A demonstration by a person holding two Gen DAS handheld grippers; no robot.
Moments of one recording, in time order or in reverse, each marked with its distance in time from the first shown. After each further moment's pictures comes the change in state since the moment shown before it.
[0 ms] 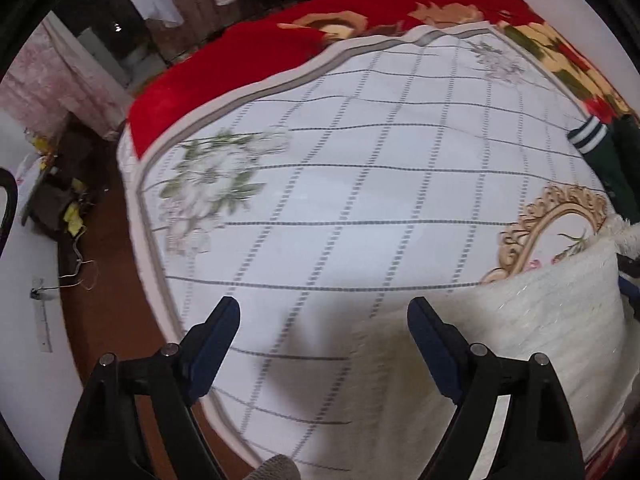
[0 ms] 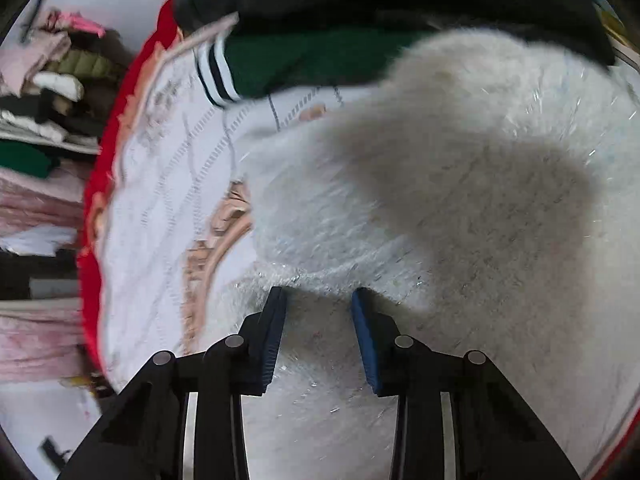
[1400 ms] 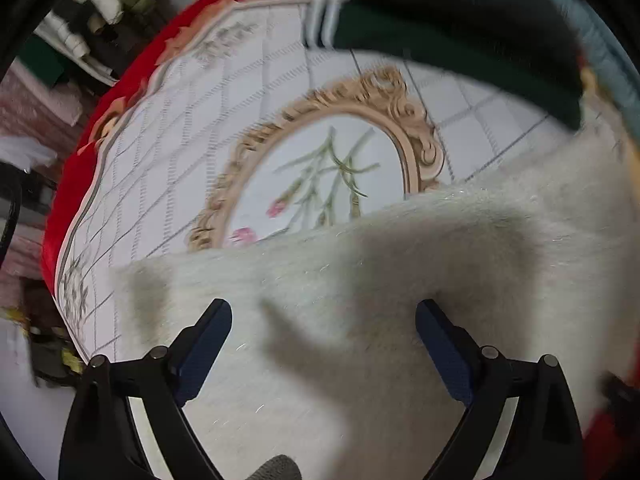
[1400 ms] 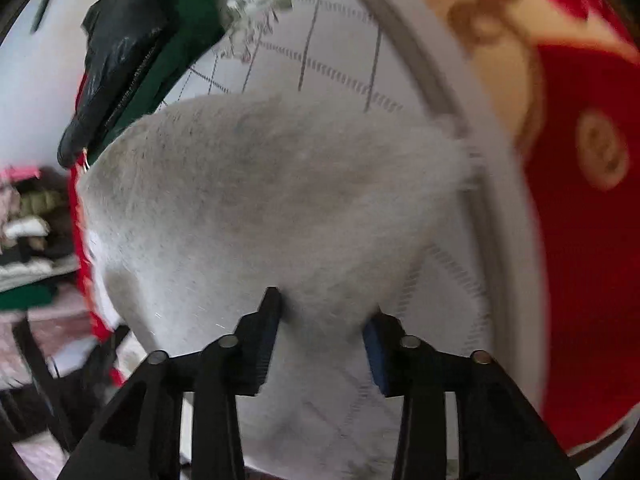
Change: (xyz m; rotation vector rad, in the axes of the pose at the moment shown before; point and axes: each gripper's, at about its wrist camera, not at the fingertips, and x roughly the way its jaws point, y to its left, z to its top) left arm -0.011 -0.266 -0.066 0.582 -0.014 -0.066; right arm -0.122 -0.213 -0.158 0.485 -0.048 -0.042
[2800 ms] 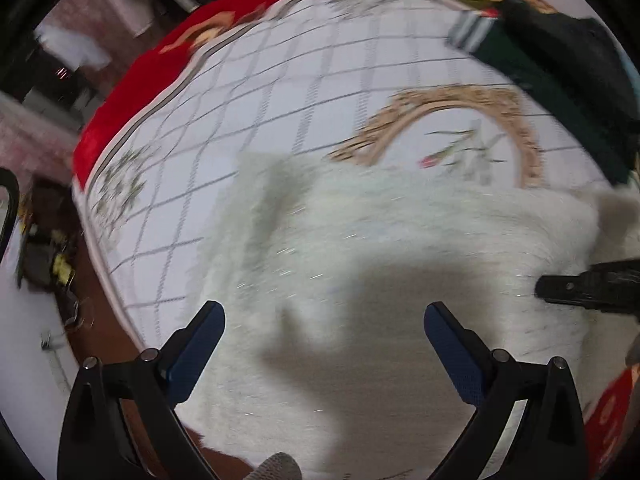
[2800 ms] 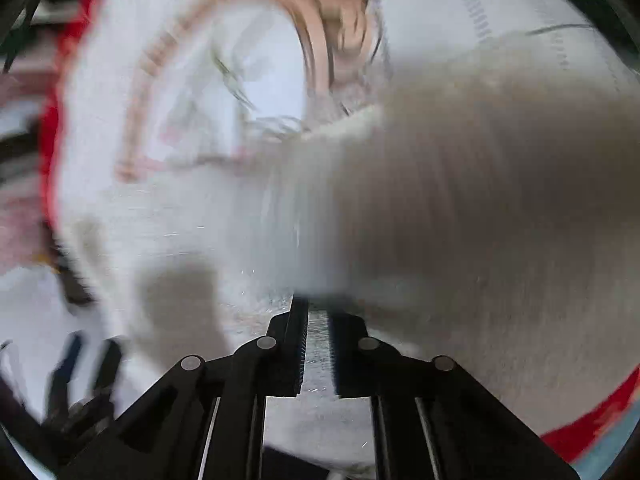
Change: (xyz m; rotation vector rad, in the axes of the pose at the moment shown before) left arm -0.029 0.113 -0.054 -0.291 0.047 -0.033; right arm 0.119 0.231 0.039 -0.650 0.453 -0.106
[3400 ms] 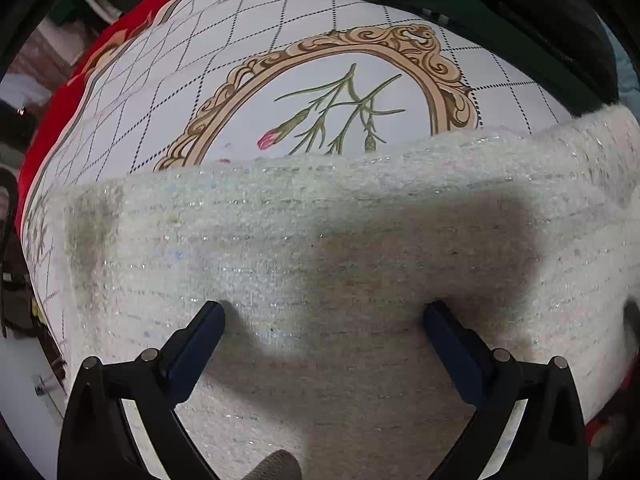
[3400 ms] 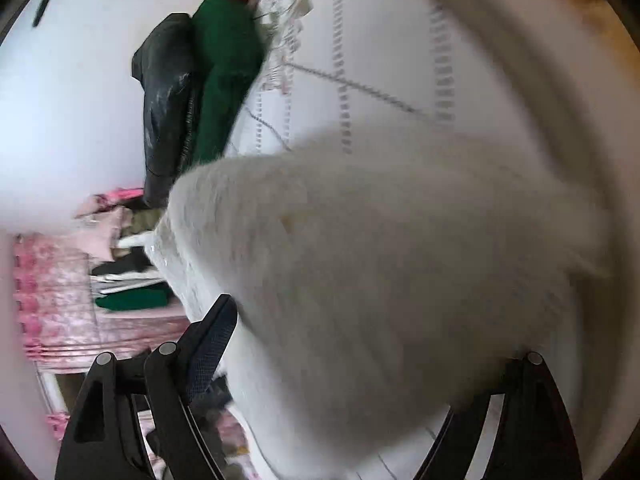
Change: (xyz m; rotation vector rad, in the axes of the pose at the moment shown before) left arm 0.062 -0.098 0.008 0.151 0.038 -0.064; right arm 0.006 -0.250 -0.140 0.563 -0.629 0.702
